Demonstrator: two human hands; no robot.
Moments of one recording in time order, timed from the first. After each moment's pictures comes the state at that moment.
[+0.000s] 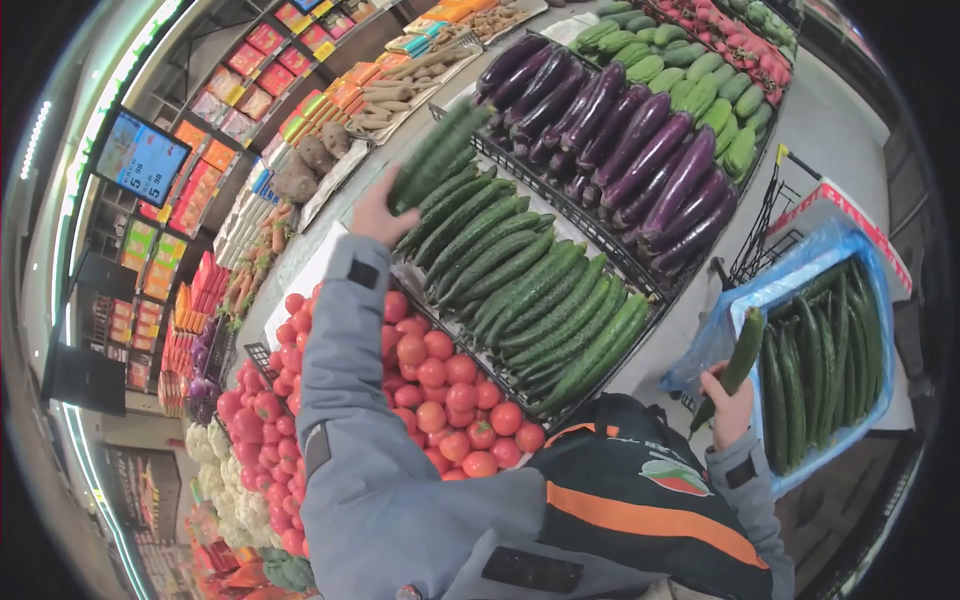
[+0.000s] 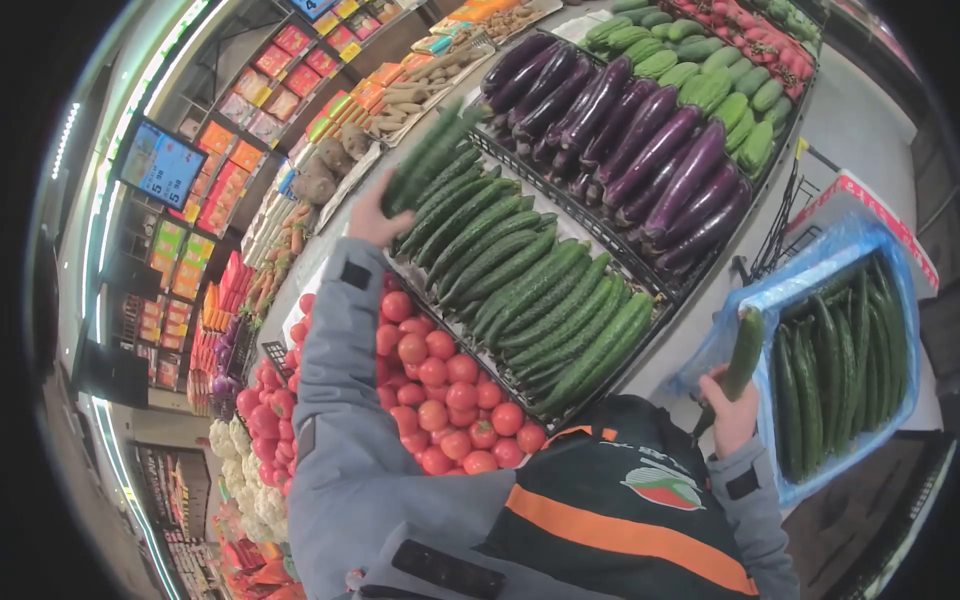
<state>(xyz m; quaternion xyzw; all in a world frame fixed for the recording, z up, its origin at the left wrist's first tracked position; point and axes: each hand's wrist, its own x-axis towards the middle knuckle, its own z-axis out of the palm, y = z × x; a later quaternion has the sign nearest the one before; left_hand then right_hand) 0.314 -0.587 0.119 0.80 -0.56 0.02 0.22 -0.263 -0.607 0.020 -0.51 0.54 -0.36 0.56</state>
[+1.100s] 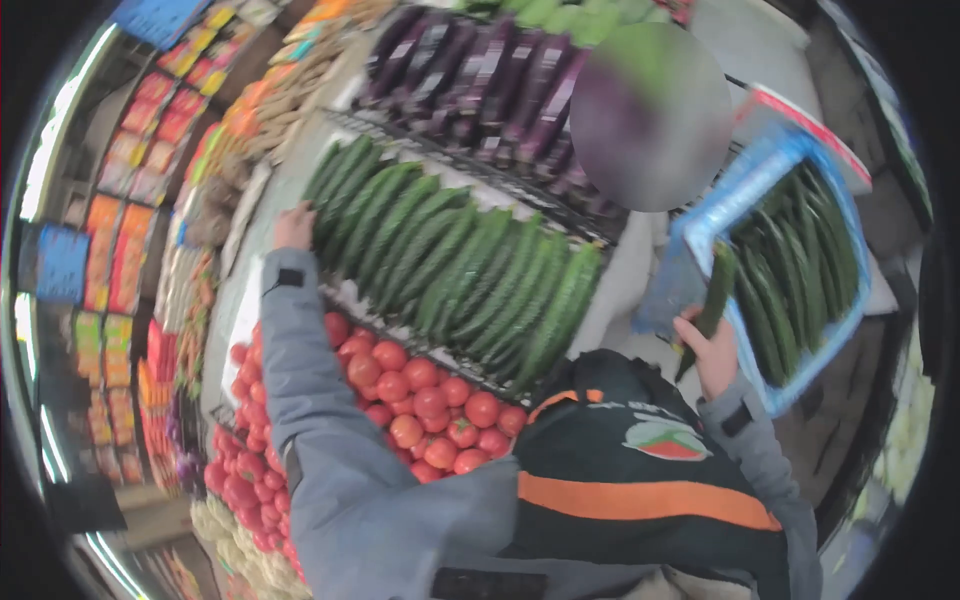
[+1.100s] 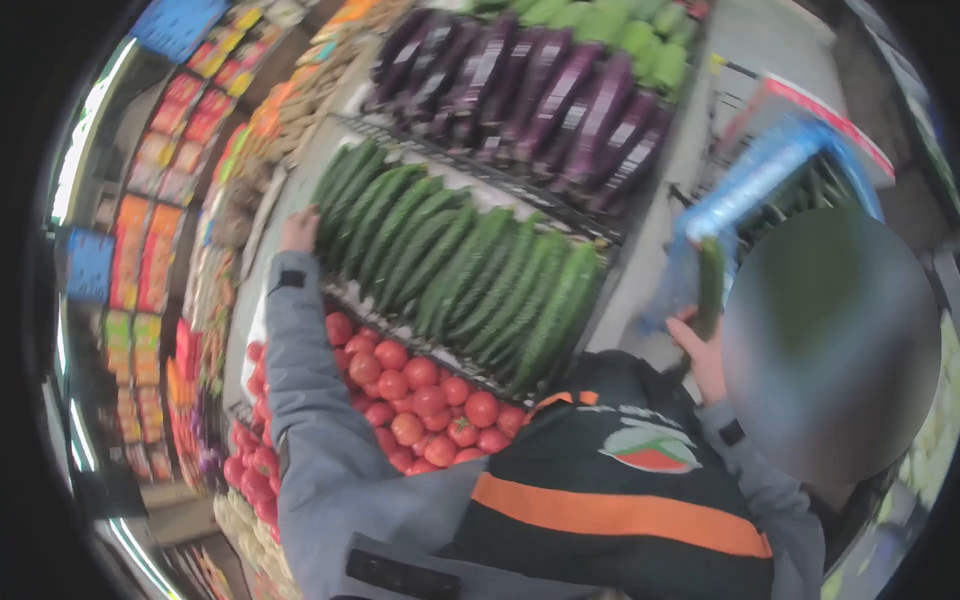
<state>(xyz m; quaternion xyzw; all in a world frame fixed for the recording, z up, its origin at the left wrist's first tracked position) 0.460 -0.628 0.011 0.85 -0.52 -0.03 0.12 -0.258 -0.596 0.025 -0.51 0.62 -0.31 0.51</state>
